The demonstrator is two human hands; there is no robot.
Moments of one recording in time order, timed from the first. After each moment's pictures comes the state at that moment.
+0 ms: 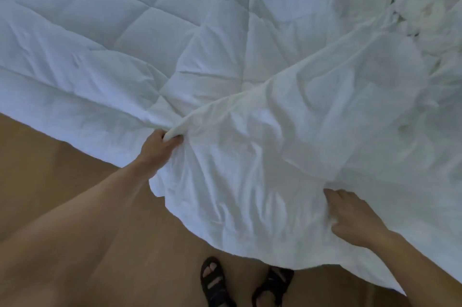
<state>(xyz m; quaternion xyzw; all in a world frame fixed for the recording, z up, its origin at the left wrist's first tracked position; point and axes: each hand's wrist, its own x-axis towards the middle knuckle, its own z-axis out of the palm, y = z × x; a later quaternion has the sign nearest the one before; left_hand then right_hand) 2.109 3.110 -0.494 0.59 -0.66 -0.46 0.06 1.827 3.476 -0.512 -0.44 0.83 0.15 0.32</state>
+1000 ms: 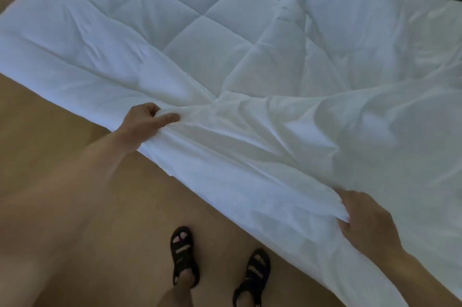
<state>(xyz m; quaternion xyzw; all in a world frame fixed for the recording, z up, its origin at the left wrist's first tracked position) 2.168 2.971 -0.443 0.60 -0.65 -0.45 0.11 1.852 3.346 -0.487 -0.56 0.83 -0.09 0.03</state>
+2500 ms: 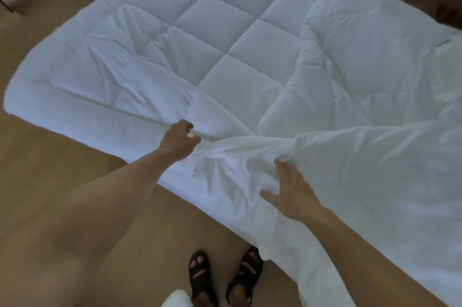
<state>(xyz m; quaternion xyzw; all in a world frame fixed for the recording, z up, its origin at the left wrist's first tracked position) 2.178 2.825 -0.435 0.56 -0.73 -0.38 0.00 1.990 3.067 -0.437 -0.44 0.83 -0.01 0.34</state>
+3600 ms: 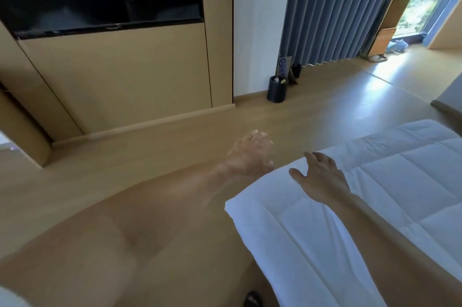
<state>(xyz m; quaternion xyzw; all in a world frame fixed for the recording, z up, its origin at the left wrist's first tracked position) 2.647 2.360 -0.186 0.57 -0.81 -0.10 0.00 2.454 2.394 -0.200 -0.70 0.70 -0.04 0.13</state>
